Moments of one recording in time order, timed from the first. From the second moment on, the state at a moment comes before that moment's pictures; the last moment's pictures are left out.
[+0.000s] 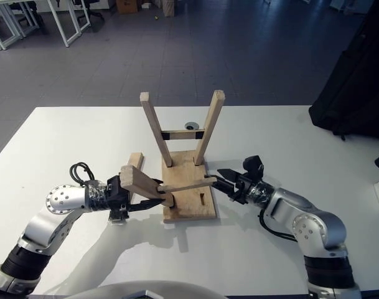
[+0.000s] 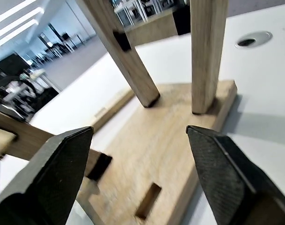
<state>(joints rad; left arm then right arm) -0.07 0.62 -0.30 -0.29 -0.32 0.07 -0.98 0.00 -0.63 -0.07 -0.28 0.85 0.78 0.58</state>
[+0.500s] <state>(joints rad) -0.34 0.70 -0.41 -0.22 -0.41 0.32 -1.06 0.12 -0.64 0.09 -0.25 0.48 0.54 0.61</state>
